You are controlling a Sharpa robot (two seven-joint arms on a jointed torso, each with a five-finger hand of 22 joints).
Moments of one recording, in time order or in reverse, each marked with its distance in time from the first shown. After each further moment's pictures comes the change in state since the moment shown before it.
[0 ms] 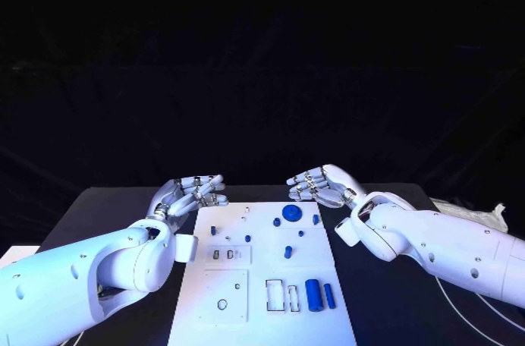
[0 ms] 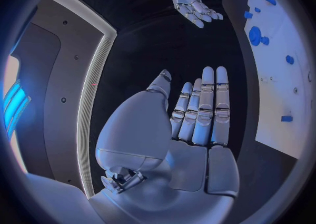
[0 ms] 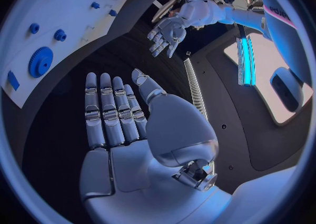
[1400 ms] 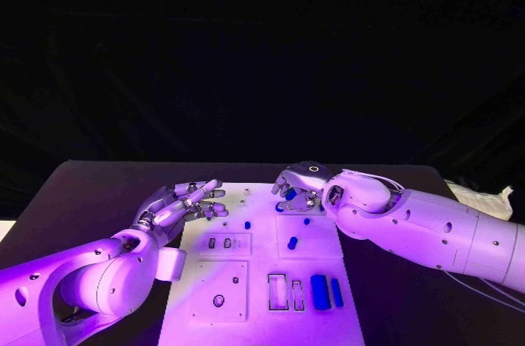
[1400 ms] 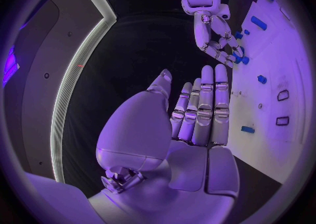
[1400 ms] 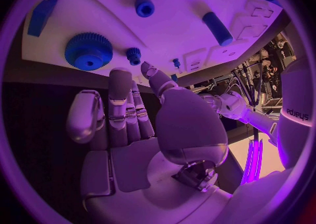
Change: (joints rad) left arm 0.035 -0.077 0.007 0.171 0.055 0.088 -0.065; left_hand 0.004 0.004 -0.014 -0.025 0.000 0.012 -0.005 -0.015 -0.002 0.010 -0.007 -0.018 -0.001 0.021 -0.007 0.005 0.044 -0.001 0.041 -0.012 0.038 0.017; right arm 0.068 0.059 0.045 0.030 -0.984 0.130 -0.426; right_hand -0.097 -0.163 0.167 0.073 -0.035 0.121 -0.079 -0.016 0.004 0.107 -0.087 -0.013 0.001 0.381 -0.146 0.771 0.484 -0.056 0.453 -0.150 1.069 0.973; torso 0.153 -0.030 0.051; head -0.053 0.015
